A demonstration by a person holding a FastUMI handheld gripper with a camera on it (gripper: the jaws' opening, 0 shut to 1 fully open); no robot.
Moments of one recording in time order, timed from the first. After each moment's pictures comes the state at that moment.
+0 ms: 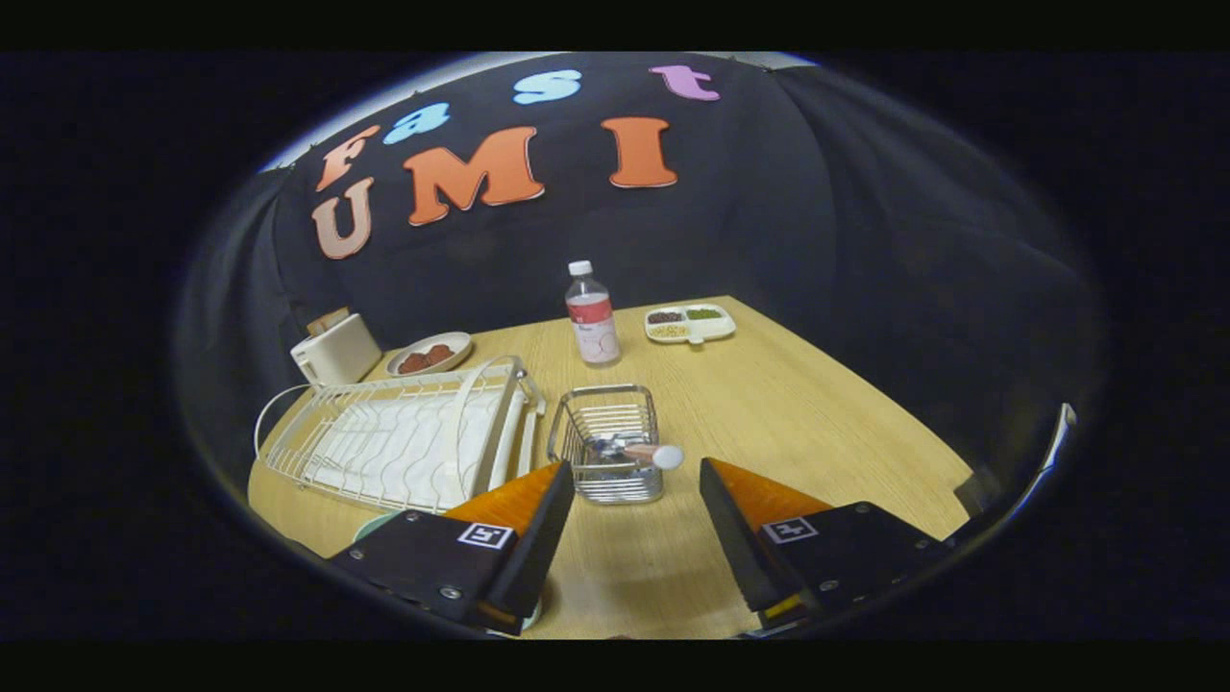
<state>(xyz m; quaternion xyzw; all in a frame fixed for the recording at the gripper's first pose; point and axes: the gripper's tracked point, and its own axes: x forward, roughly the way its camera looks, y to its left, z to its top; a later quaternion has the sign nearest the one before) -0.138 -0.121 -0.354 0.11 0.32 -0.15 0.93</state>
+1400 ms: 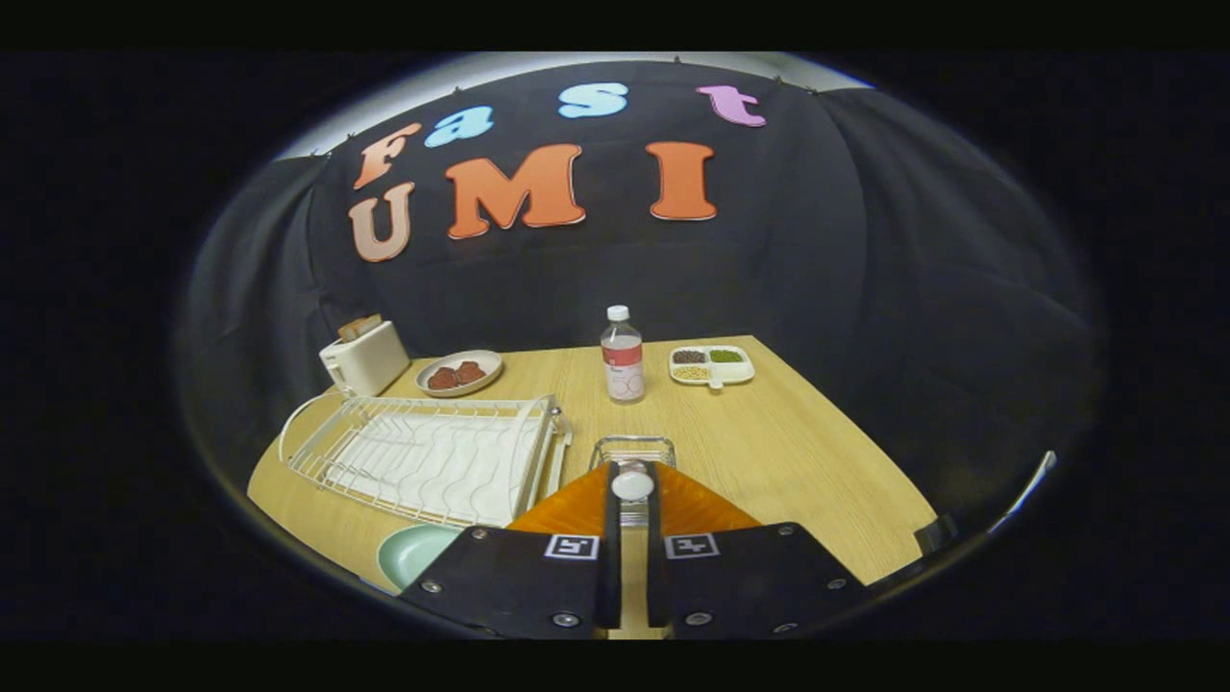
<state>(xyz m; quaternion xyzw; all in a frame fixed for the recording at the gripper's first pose) -0.136 -0.110 -0.274 0.08 0.30 -0.11 0.94</state>
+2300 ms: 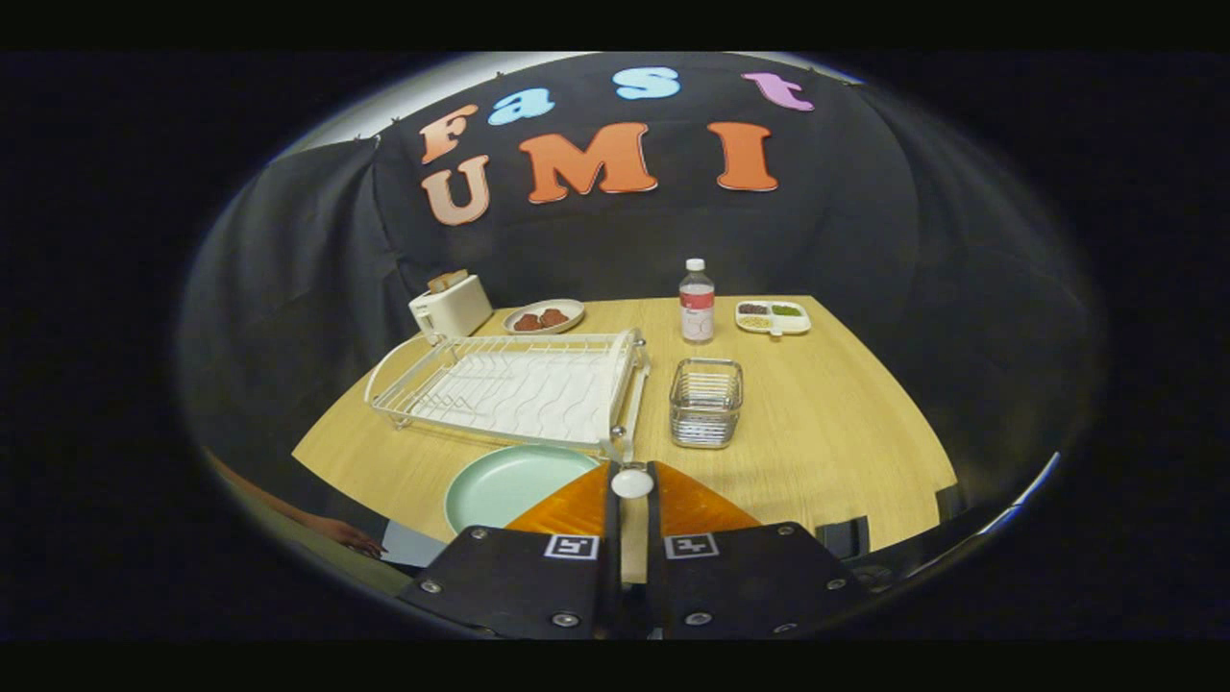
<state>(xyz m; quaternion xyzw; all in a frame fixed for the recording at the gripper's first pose) -0.228 -0.035 -0.274 0.10 0.38 0.00 0.92</state>
